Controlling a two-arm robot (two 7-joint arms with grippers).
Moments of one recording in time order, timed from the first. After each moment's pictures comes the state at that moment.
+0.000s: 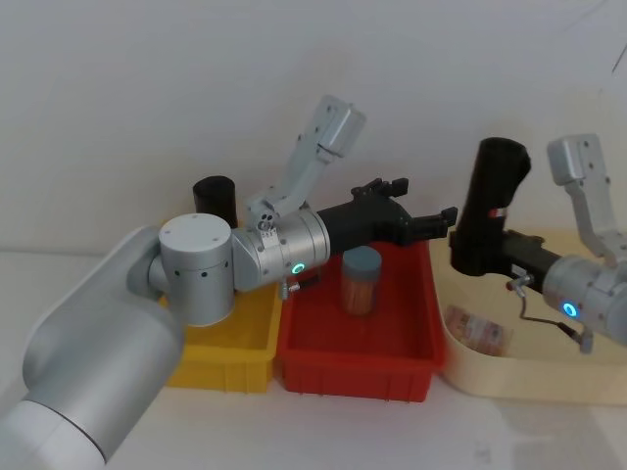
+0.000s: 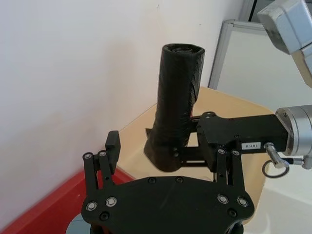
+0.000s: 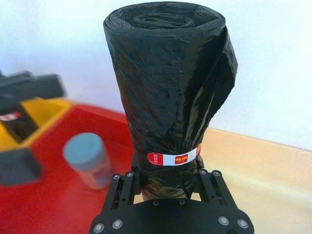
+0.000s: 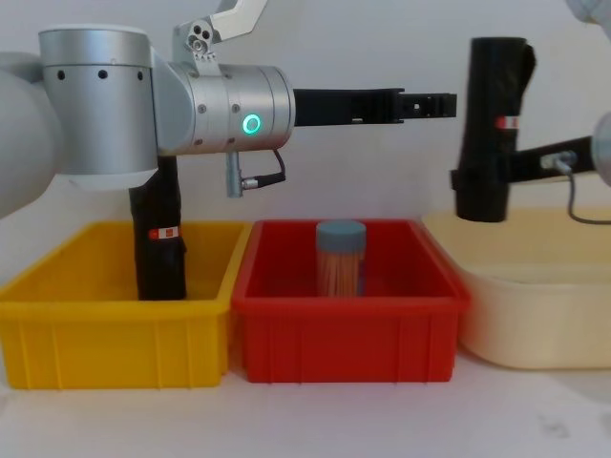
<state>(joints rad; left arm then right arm) -0.80 0.10 0.53 -1.09 -0.46 0.18 -0.57 0.63 0.26 -0.31 -1.27 0.33 0.49 0.30</state>
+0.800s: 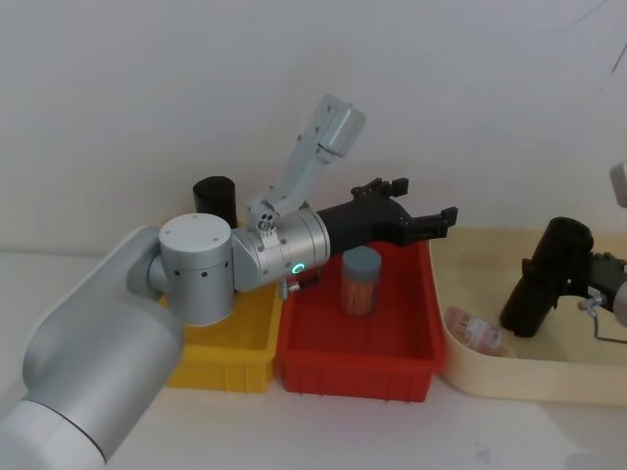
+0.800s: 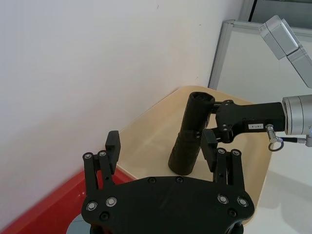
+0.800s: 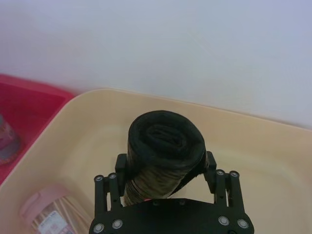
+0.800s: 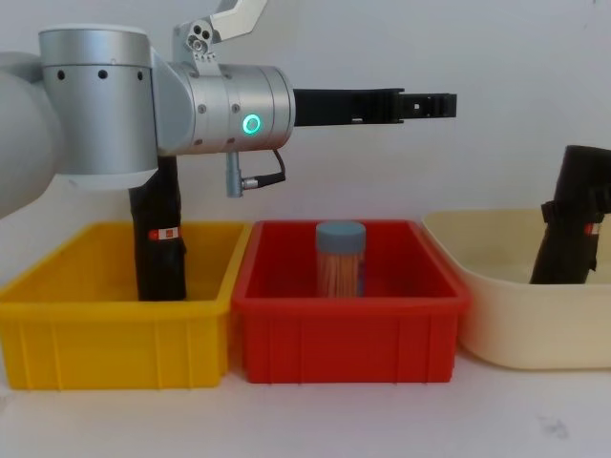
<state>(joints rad) -0.80 0.10 0.53 -1.09 -0.46 0.18 -0.57 0.60 0.35 -0.27 -1.27 0.26 0.55 0.22</state>
